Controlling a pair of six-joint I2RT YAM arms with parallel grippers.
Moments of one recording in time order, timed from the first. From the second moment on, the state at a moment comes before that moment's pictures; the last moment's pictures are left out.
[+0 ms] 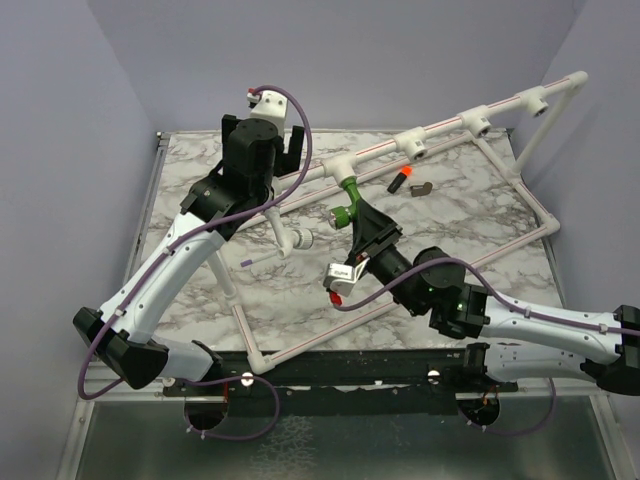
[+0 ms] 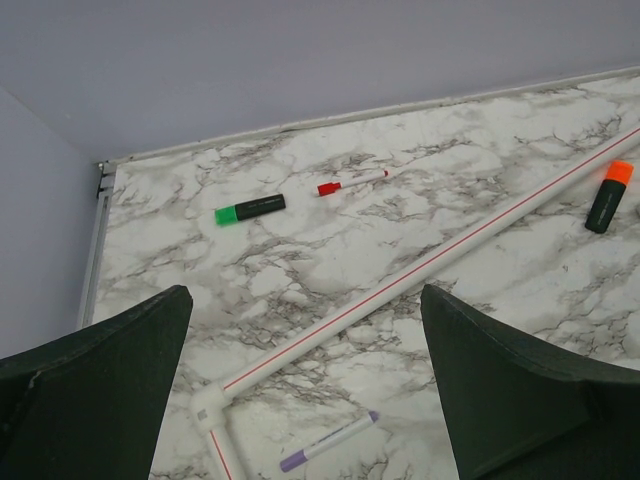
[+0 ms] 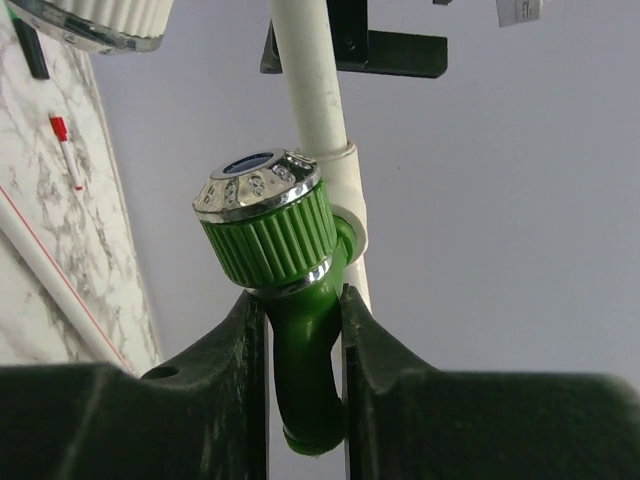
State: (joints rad) left arm -0.62 1.35 1.57 -0.52 -0.55 -0.02; right arm 1.25 1.02 0.84 0.32 0.51 -1.51
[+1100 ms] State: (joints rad) left arm -0.62 1.35 1.57 -0.51 -0.55 -0.02; right arm 1.25 1.00 0.81 0.48 0.69 -0.39
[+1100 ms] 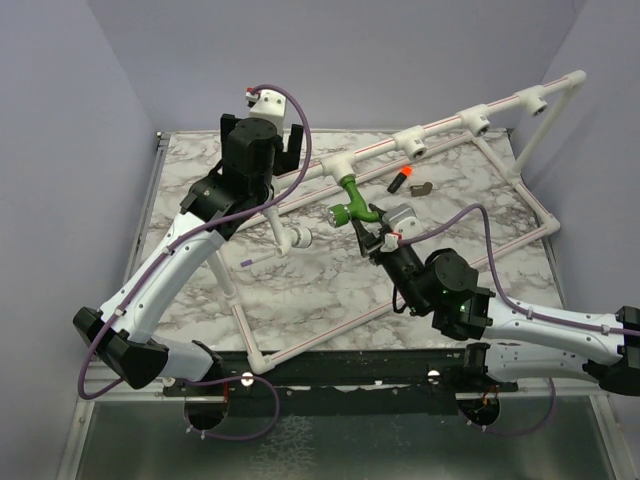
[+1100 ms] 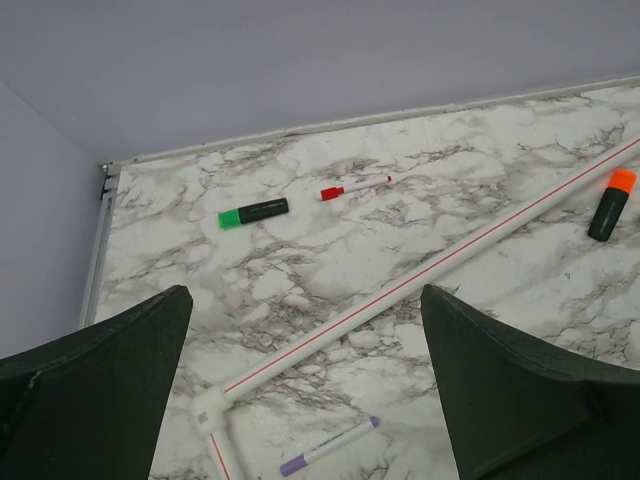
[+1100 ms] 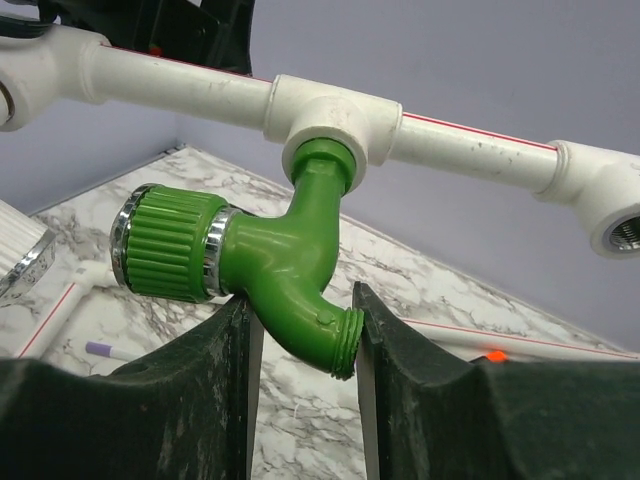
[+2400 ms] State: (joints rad) left arm -0.62 1.35 1.57 -0.52 -0.56 -0.01; right arm 1.27 1.03 1.03 -0.04 0.50 -1.26
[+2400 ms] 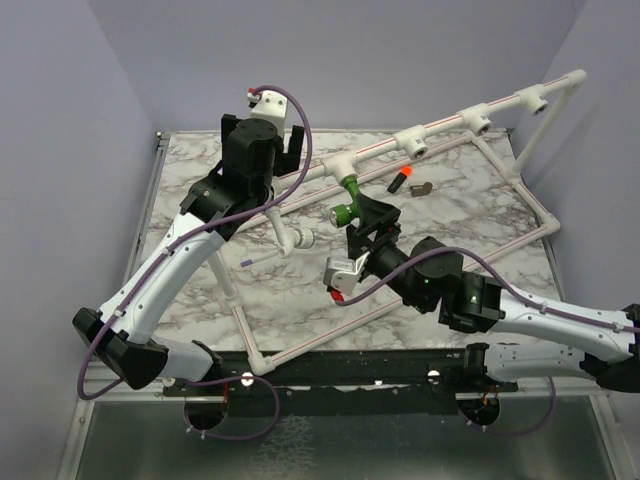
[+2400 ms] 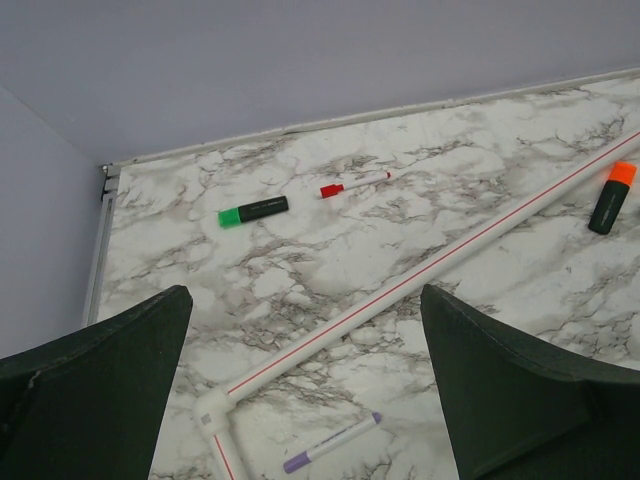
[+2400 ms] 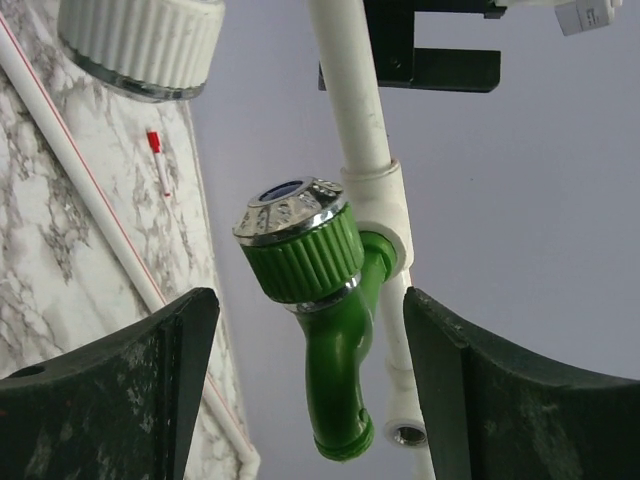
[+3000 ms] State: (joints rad) left arm -0.62 1.35 1.57 -0.51 -0.56 -0.01; right arm 1.25 1.10 0.94 0.23 0.51 -1.41
